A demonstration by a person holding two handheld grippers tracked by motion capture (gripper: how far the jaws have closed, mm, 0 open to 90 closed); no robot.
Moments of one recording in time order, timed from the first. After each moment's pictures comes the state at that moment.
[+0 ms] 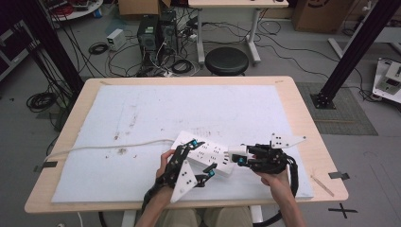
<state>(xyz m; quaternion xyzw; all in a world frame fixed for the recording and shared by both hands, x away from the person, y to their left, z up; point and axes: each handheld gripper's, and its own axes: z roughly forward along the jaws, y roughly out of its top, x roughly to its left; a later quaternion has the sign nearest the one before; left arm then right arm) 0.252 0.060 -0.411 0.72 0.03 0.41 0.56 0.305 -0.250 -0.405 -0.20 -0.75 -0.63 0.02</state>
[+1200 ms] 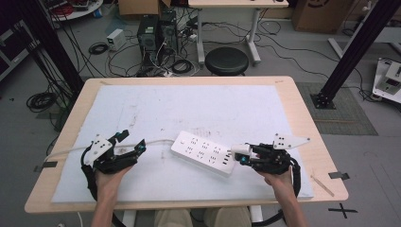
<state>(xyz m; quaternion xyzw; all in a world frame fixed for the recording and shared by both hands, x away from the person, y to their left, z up) 0.284 0.244 -0.419 0.64 0.40 0.30 0.59 0.301 -0.255 -0.402 -0.21 -0.75 -0.62 -0.03</state>
